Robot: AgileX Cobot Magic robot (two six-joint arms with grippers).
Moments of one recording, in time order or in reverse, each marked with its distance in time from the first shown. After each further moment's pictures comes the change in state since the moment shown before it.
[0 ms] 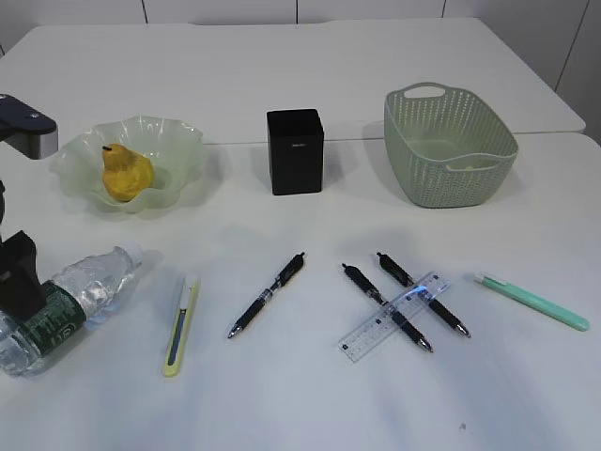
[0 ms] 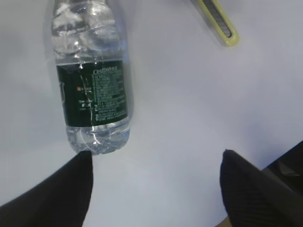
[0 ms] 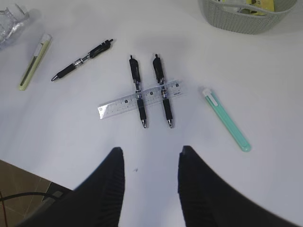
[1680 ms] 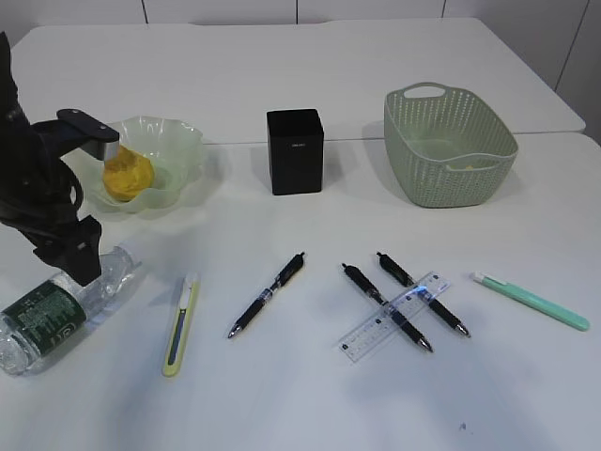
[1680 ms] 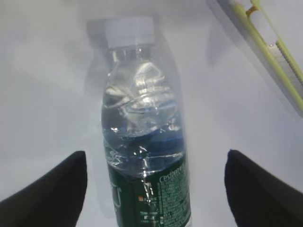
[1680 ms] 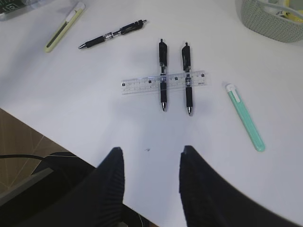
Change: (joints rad) left arm 0.057 0.348 -0.207 0.026 -0.121 0.066; right arm 0.159 -0.158 0.120 -0.045 0.002 -0.031
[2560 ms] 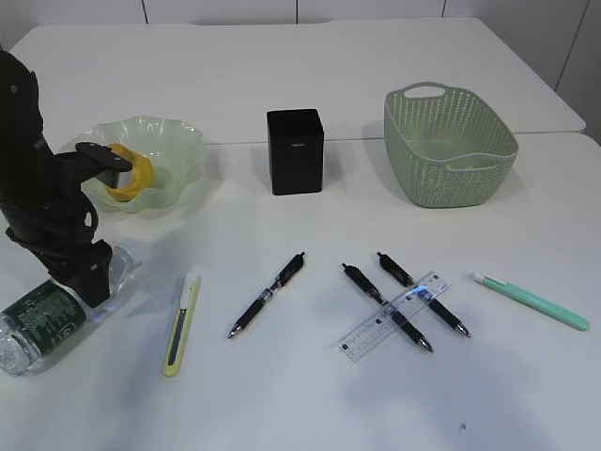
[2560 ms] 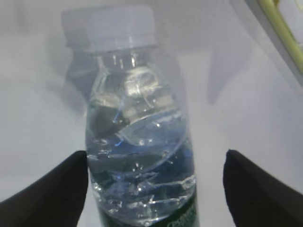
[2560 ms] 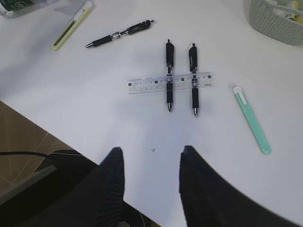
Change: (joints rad) left arm 0.023 0.130 -0.025 -0.030 -0.018 0.048; right arm 0.020 0.000 0.000 0.007 0.000 0.000
